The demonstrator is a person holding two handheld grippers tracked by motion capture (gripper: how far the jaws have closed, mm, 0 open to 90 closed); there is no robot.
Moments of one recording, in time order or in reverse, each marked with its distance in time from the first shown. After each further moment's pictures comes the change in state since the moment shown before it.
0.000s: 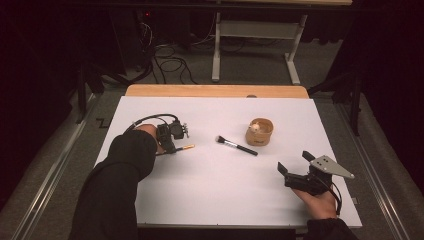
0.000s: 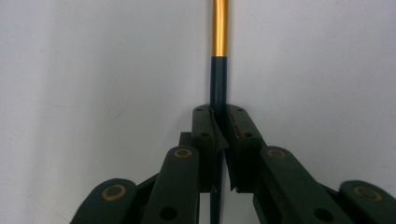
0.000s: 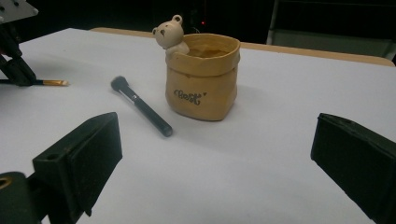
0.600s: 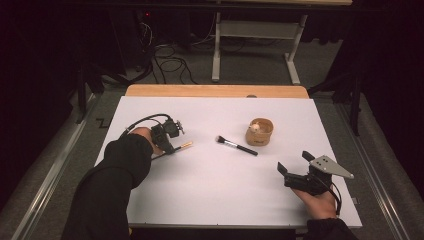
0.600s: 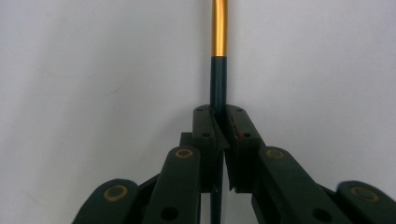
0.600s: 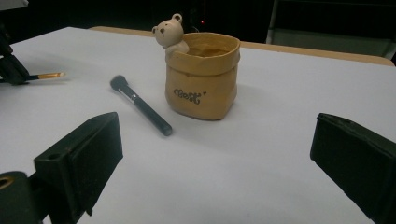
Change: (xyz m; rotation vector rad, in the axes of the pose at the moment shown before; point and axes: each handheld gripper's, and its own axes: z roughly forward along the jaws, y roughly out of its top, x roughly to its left) left arm -0.001 -0.017 -0.005 -0.079 -0.027 -0.169; right arm 0.001 0.000 0.000 0.001 -0.004 -0.004
